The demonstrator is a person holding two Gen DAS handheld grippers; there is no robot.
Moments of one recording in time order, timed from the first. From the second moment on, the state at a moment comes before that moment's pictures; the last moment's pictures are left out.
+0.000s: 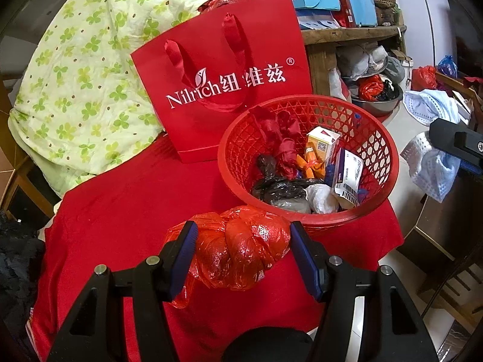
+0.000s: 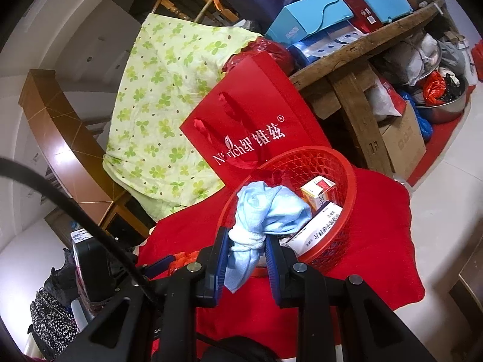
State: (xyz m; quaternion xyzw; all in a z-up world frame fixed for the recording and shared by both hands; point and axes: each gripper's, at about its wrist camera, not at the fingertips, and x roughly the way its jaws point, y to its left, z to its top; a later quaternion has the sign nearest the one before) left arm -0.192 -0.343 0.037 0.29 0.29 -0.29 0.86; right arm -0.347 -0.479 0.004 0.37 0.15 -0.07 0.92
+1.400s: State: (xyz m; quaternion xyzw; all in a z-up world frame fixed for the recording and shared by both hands) left arm -0.126 -0.379 0.079 0.23 0.26 -0.31 0.88; right arm -0.280 -0.513 0.021 0.30 0.18 -0.09 0.93
